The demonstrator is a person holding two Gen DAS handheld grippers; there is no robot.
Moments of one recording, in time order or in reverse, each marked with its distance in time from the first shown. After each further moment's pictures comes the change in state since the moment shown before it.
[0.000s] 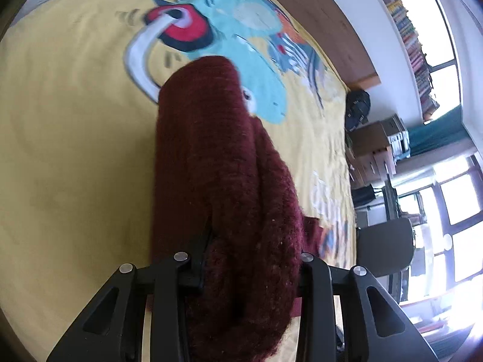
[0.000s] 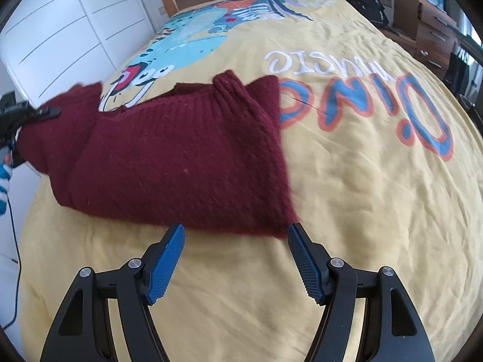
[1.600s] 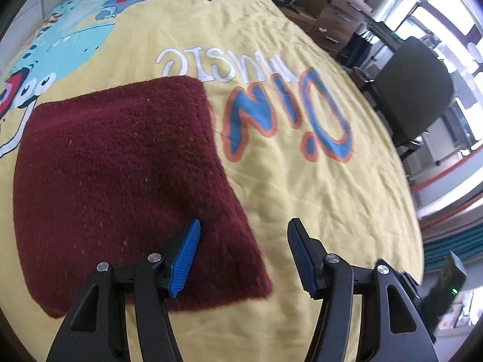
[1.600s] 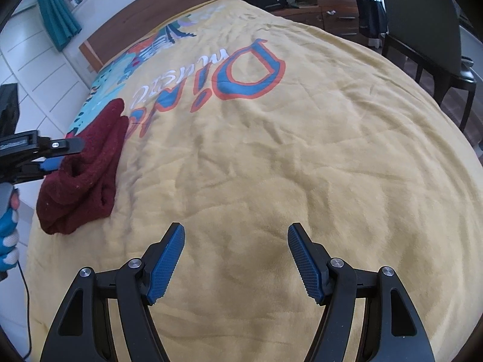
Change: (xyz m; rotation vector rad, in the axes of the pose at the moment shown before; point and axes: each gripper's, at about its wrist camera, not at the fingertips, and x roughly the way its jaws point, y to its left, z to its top) left arm 0.233 -0.258 -0.190 0.659 0.283 0.227; right arm -0.082 -0.191 -0.081 0.329 -0.093 -0.108
